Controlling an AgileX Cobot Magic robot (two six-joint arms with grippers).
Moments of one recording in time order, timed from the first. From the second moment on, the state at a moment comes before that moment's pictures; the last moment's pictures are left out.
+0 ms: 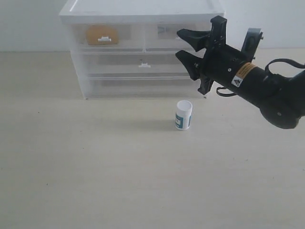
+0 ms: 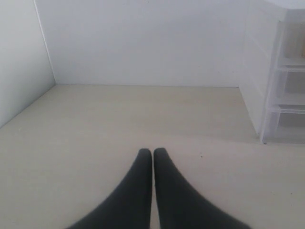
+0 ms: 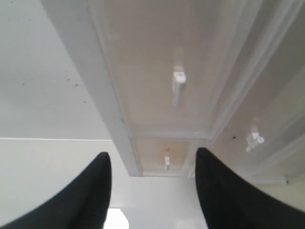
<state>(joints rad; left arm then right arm) 0.23 0.01 0.00 -0.04 0.20 0.04 0.29 1.97 -0.82 -0.48 -1.18 1.74</state>
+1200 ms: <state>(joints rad) 0.23 0.01 0.00 -0.04 0.20 0.04 0.29 1.96 -0.98 -0.47 -0.86 1.68</state>
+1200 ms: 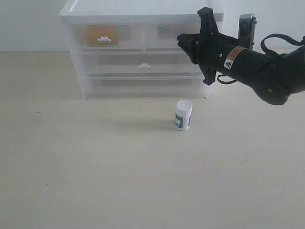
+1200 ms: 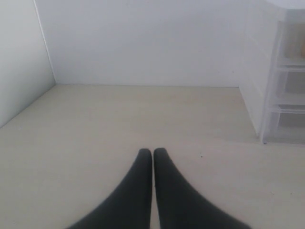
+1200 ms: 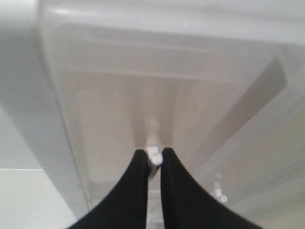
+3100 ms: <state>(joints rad) 0.23 0.01 0.00 -0.04 0.20 0.04 0.29 1.96 -0.62 -0.93 -0.86 0.39</state>
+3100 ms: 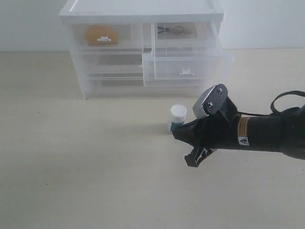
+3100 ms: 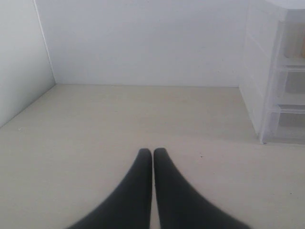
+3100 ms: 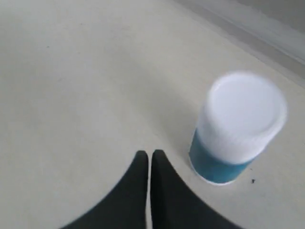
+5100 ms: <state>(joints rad) 0.23 0.01 0.00 -0.04 0.20 0.04 0.63 1.33 -0.94 -1.48 0.11 0.61</state>
